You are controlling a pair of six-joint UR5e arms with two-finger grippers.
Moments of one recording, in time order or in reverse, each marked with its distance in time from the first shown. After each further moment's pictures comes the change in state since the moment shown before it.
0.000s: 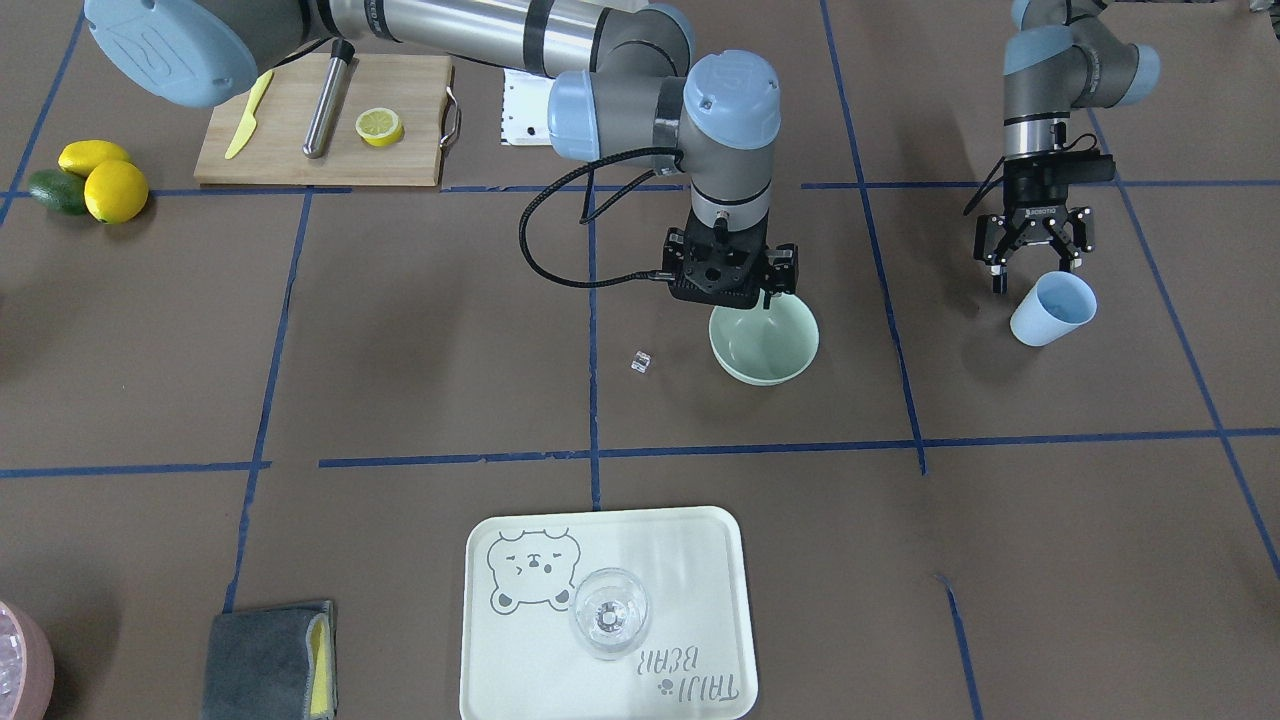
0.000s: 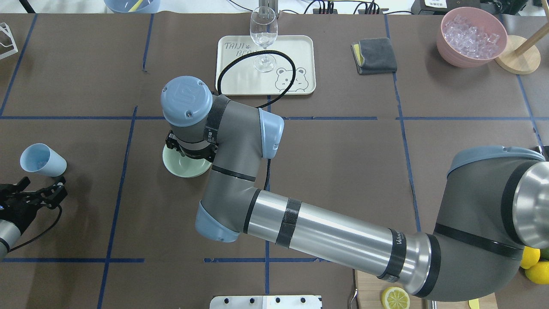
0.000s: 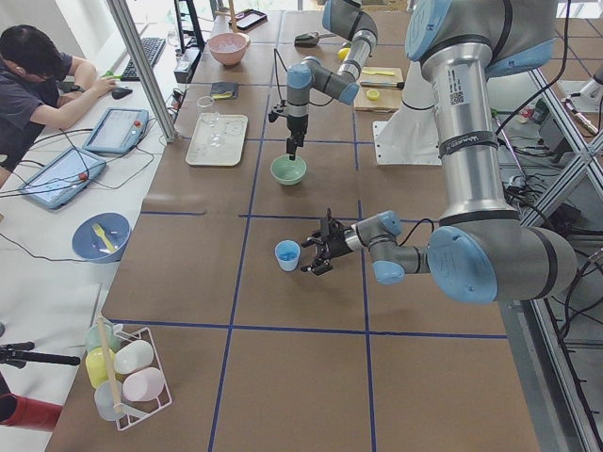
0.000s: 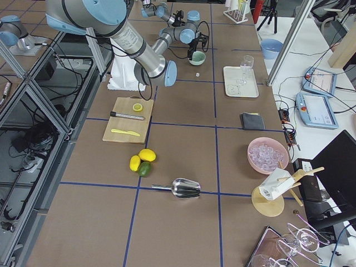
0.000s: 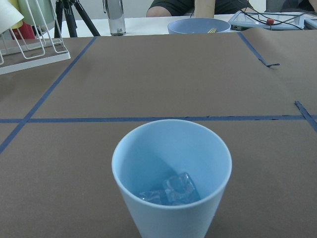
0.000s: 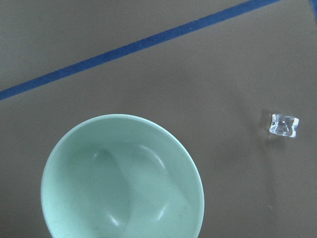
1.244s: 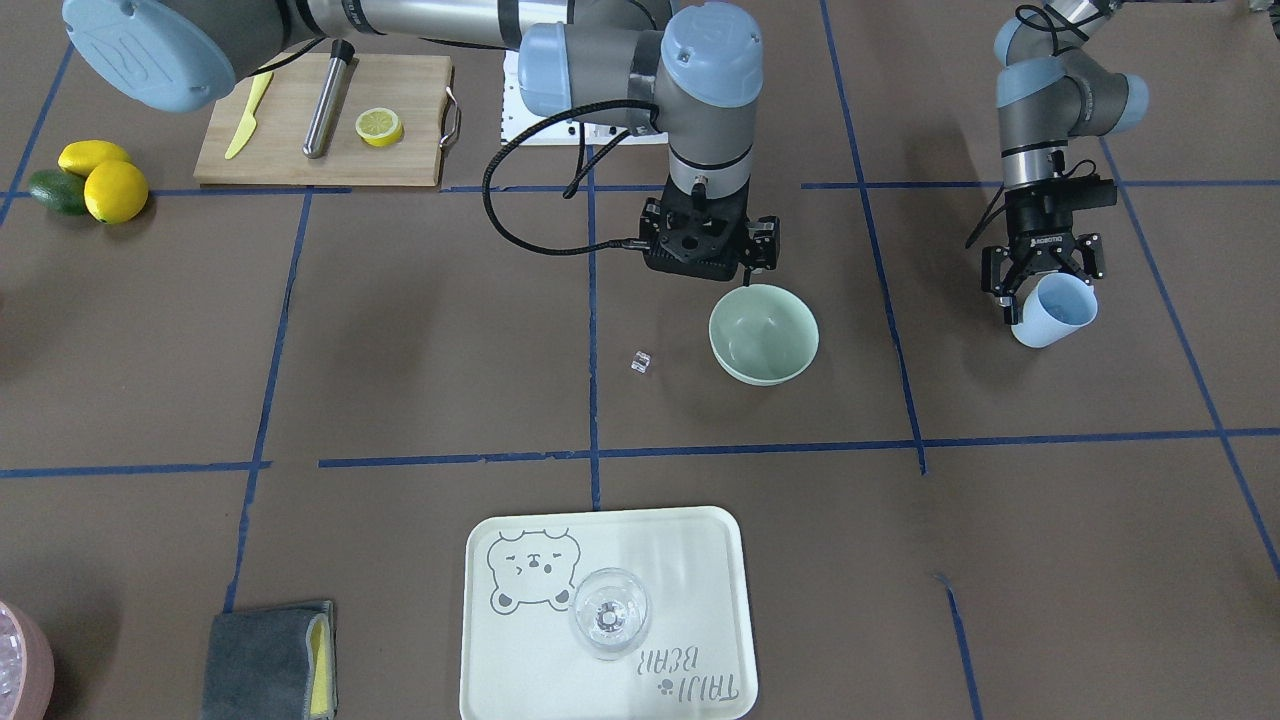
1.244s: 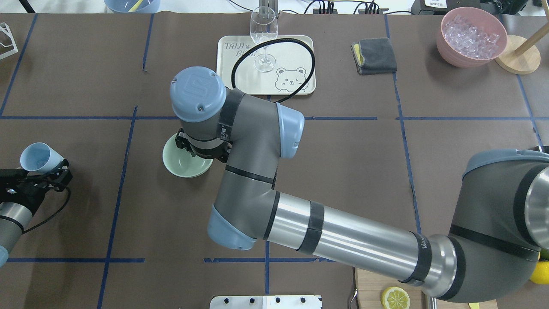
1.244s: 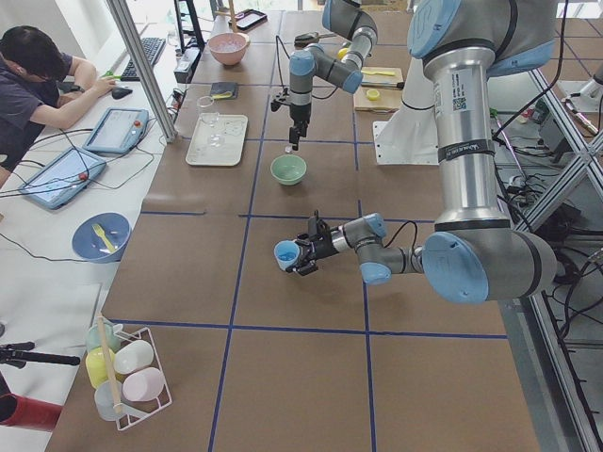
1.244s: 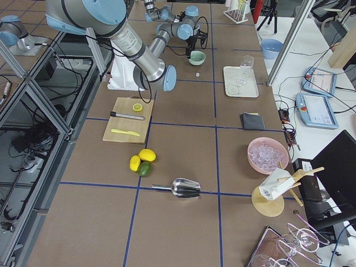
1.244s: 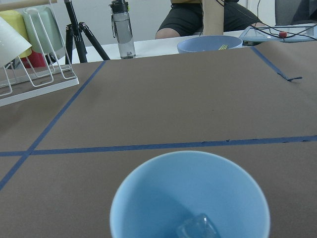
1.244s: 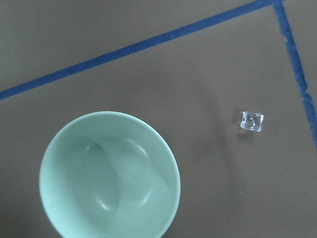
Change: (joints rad) left arm -0.092 -0.075 0.066 -0.012 0.012 0.087; right arm 0.013 -0.091 0.226 -0.171 0.007 -0.013
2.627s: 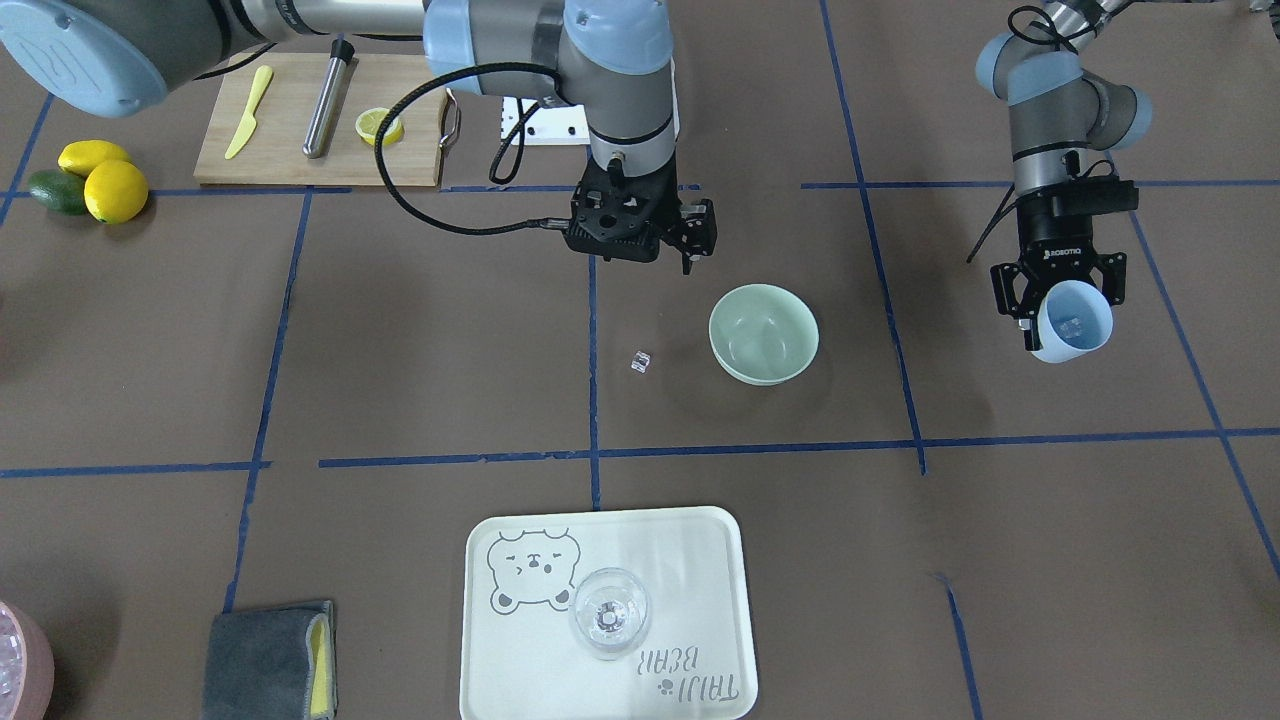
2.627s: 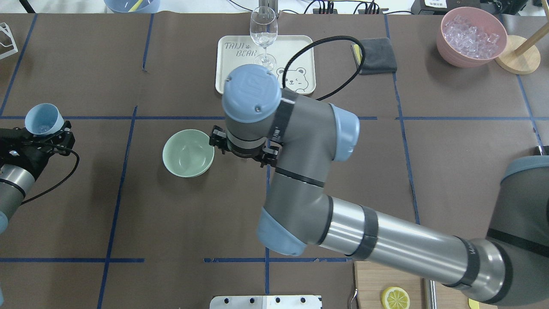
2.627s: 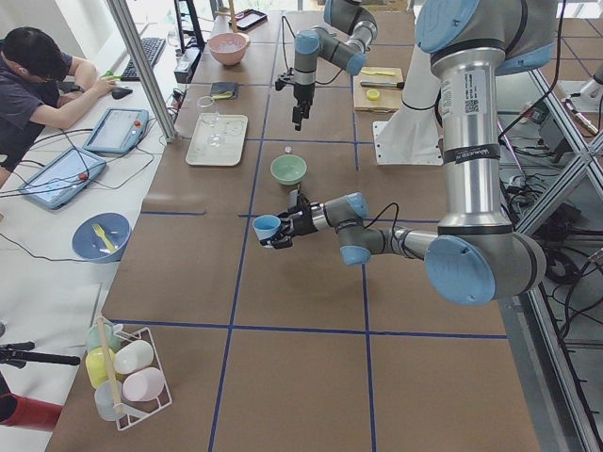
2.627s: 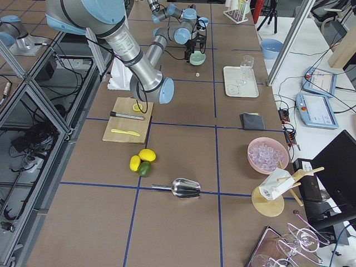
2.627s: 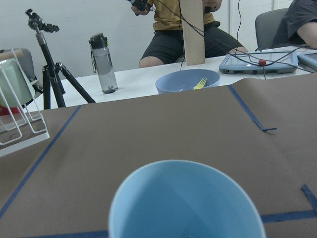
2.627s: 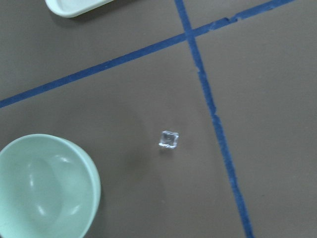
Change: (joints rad) left arm -0.180 -0.081 -0.122 -0.036 -0.086 0.346; right arm 0.036 -0.187 0.251 -0.044 0.001 -0.014
